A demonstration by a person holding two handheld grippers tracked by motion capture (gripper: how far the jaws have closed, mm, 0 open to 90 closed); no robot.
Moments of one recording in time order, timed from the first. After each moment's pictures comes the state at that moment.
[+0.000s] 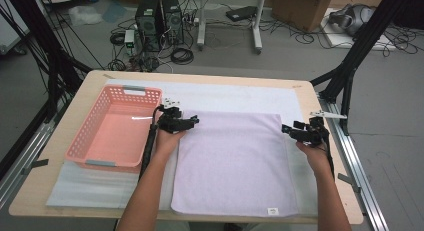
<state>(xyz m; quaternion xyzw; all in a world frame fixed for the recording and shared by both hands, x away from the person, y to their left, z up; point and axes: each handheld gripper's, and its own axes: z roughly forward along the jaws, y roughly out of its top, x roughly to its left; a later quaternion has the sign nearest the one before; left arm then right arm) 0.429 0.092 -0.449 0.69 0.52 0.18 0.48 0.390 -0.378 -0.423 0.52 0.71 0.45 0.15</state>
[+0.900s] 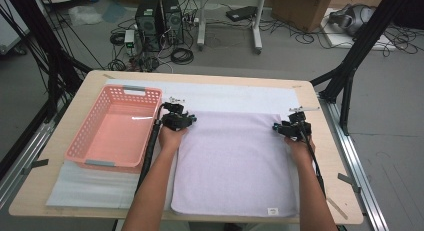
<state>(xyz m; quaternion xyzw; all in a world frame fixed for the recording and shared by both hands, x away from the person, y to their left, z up) 0.443 0.079 -0.450 0.70 0.55 0.18 0.42 0.421 -0.343 -0.444 0.54 0.75 0.35 0.19</state>
